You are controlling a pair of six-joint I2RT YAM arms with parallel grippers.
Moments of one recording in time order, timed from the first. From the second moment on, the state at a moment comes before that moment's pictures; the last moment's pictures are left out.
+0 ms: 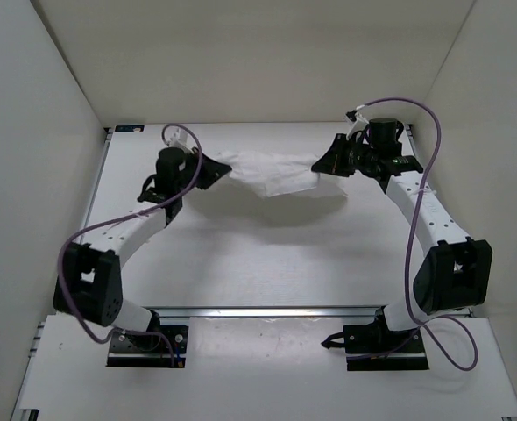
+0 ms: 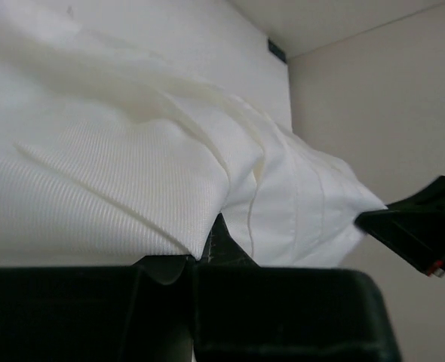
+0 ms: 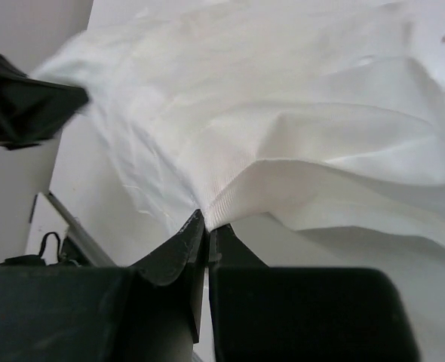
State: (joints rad) left arm -0.32 1.50 0.89 0.26 0.23 -0.96; right arm 0.13 1.50 1.28 -0.37 -0.65 0.37
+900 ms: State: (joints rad) left arm -0.39 1.32 0.83 -0.59 0.27 -0.56; right arm 0.24 1.48 1.02 -0.50 -0.54 0.28
